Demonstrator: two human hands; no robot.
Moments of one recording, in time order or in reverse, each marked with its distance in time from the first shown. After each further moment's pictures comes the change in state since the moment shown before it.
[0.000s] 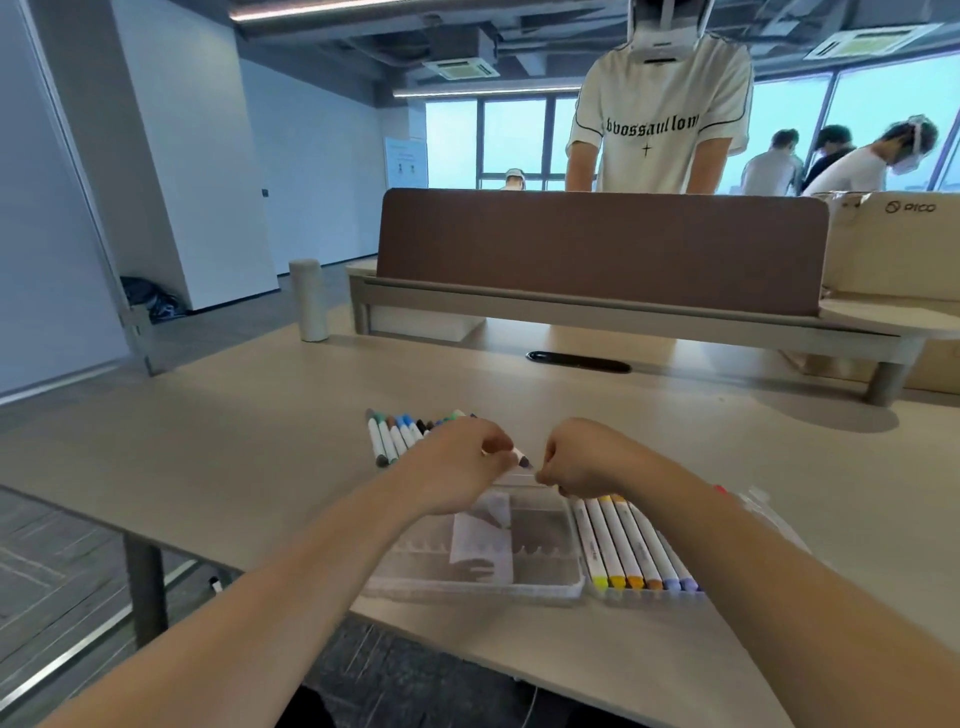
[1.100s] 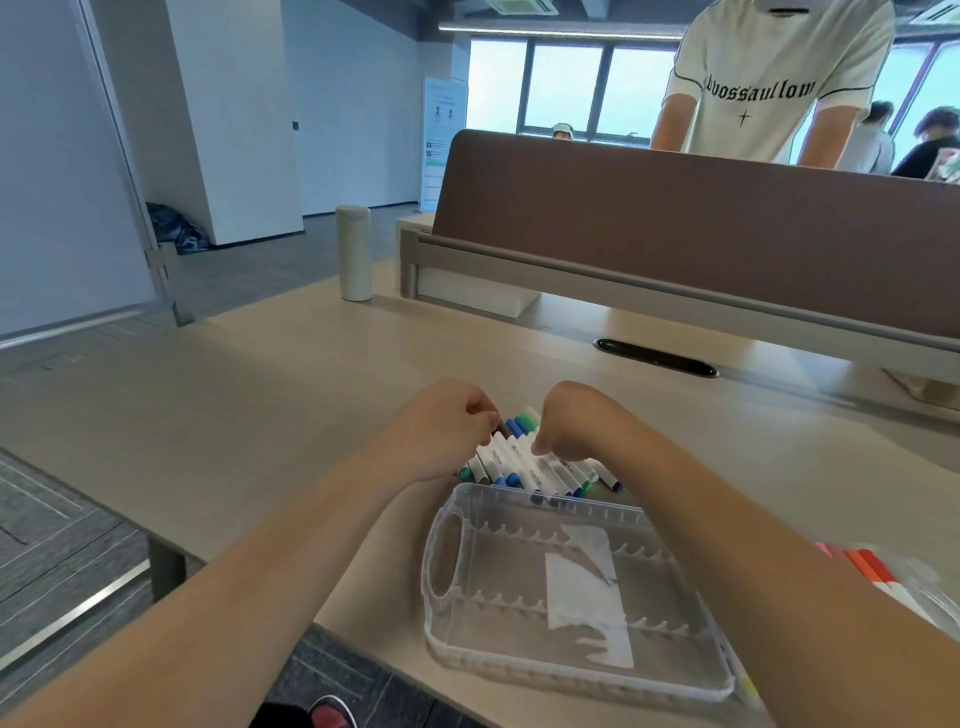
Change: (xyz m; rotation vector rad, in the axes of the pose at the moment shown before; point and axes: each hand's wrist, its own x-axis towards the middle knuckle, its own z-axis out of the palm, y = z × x) left_hand 0.039 -0.105 -0.039 -0.239 0.103 -0.204; right_hand 0.120 -0.086 0.013 -0.106 0.050 0.047
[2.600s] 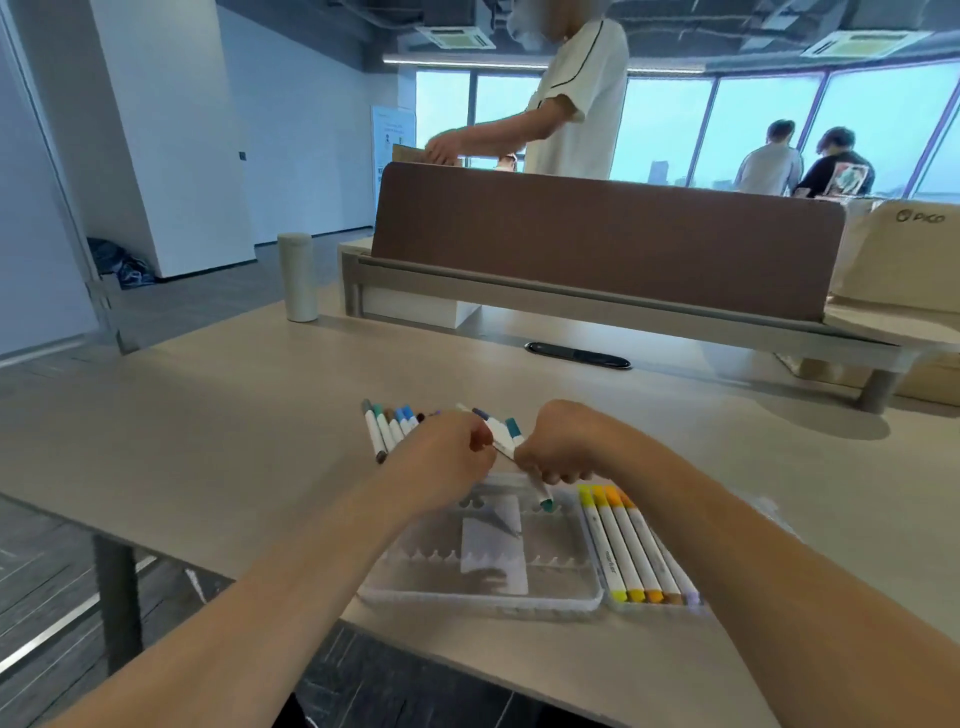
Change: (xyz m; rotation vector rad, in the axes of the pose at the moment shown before) left_hand -0.040 0.053 0.050 0.148 -0.032 0.087; right_hand -0.099 0.052 -0.031 0.262 -0.207 0.084
